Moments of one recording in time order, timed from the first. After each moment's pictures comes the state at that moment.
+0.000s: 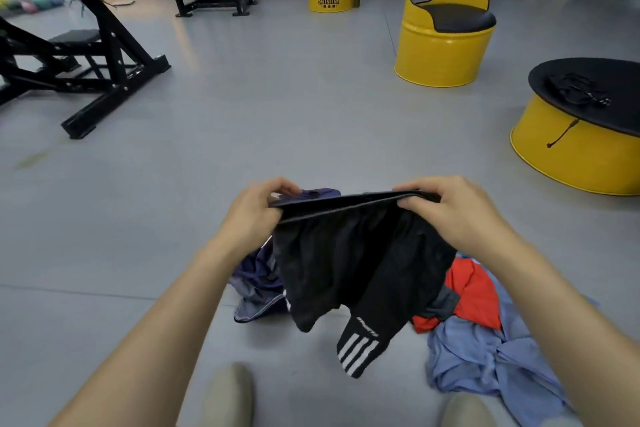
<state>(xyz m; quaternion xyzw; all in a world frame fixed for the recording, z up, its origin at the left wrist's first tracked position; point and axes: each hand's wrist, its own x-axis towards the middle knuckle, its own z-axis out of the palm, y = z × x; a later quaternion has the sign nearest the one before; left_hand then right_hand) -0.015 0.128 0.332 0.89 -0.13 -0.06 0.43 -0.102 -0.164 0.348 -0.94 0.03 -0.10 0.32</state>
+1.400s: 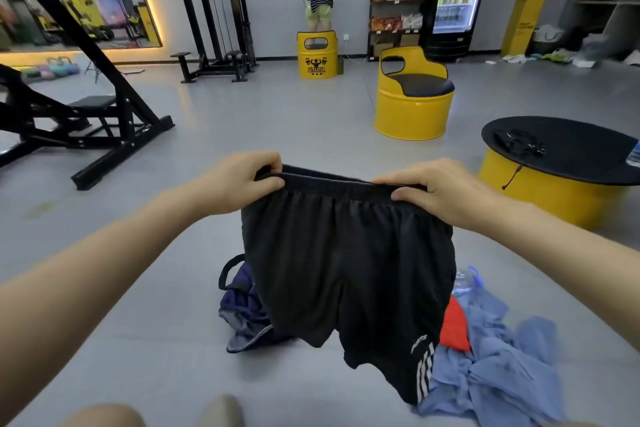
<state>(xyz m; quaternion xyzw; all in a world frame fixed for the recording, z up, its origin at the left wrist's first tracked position) -0.062 0.131 0.500 0.92 -0.35 0.04 0.18 -0.165 -0.194 0.481 -0.96 -0.18 -0.12 0.17</state>
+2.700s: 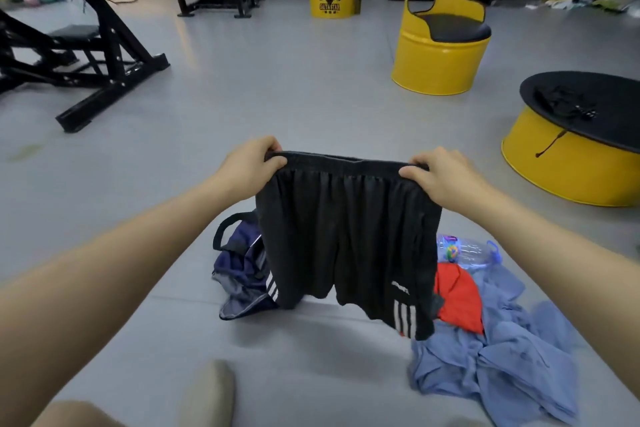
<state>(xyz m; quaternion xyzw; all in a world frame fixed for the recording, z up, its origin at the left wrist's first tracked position) 0.038 0.106 0.362 0.95 -0.16 0.02 0.27 -0.053 -0.207 0.365 -0.98 0.05 -0.06 0.17</state>
